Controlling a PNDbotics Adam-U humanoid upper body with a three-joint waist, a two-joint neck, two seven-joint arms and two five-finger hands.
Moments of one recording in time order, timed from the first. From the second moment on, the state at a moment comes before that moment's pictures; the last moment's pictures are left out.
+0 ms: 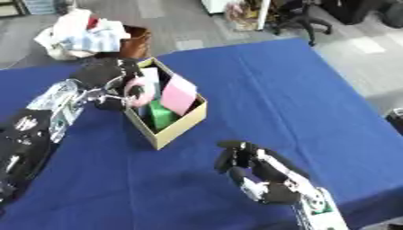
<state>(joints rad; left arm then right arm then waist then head) -1.06 0.22 -0.24 -0.81 -1.22 -0.28 -0.02 -0.23 -0.11 0.04 -1.58 -0.11 -0.35 0.79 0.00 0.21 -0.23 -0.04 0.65</state>
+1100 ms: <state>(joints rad) -0.80 0.44 -0.14 -1.56 -0.14 -0.19 0.03 -0.23 -0.11 0.03 -1.58 -0.11 -0.36 0.78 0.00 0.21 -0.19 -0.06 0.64</state>
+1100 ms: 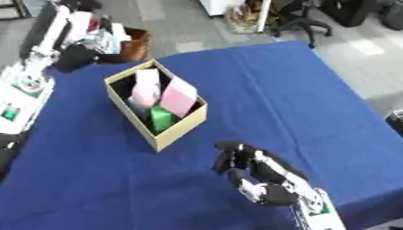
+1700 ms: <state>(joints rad) -0.31 0.47 0.04 -1.97 0.16 -0.14 0.05 -0.23 -0.12 0.01 -1.59 -0.12 -0.36 0.74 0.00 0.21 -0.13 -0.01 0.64</state>
